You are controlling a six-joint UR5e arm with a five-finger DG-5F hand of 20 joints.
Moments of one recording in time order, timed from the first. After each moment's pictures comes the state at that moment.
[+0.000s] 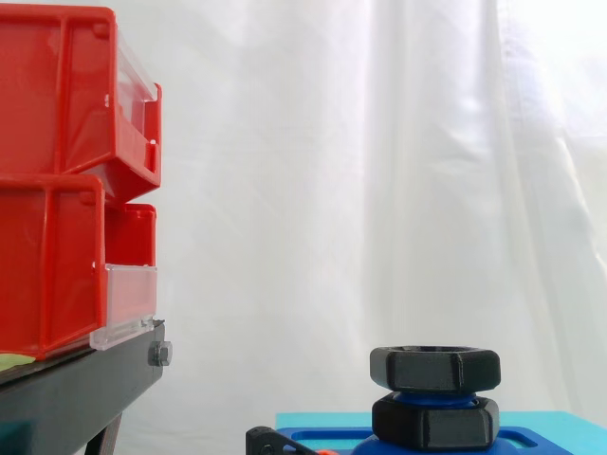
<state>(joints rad) 0.18 -1.49 -1.72 -3.11 -1.22 -0.09</state>
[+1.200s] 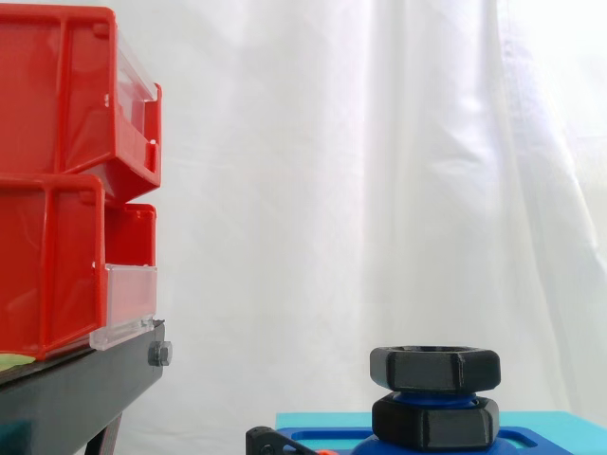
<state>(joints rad) 0.19 -1.57 -1.72 -3.16 -1.22 -0.22</state>
